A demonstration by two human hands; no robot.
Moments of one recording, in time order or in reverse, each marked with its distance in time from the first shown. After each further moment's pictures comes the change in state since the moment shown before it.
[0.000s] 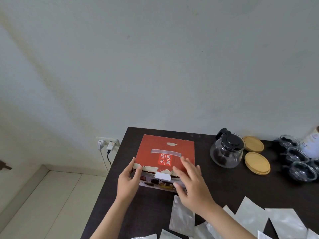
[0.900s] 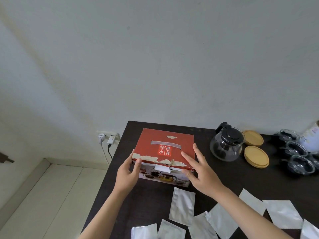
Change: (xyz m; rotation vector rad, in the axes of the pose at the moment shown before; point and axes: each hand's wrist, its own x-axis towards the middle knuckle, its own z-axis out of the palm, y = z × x) left_hand -0.002 0.006 -0.011 0.168 -0.119 0.092; right_hand 0.008 0.031 -0.028 0.224 -0.262 0.149
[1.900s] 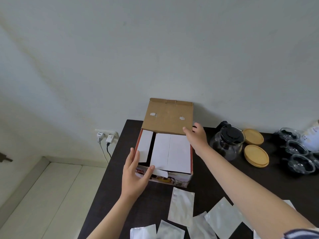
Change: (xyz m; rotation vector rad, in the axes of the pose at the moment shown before) left_hand -0.006 -0.009 0.028 0.172 0.118 0.133; right_hand 0.113 -0.034 -0.038 0.696 0.328 0.554
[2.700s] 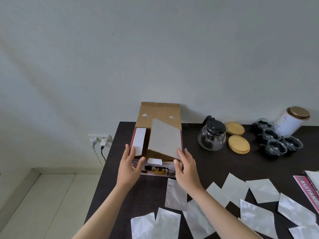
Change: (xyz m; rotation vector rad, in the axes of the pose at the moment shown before) left_hand 0.004 0.011 -0.015 0.085 -0.132 -0.028; right_hand -0.124 0.091 -0.001 -0.379 0.010 -0.296
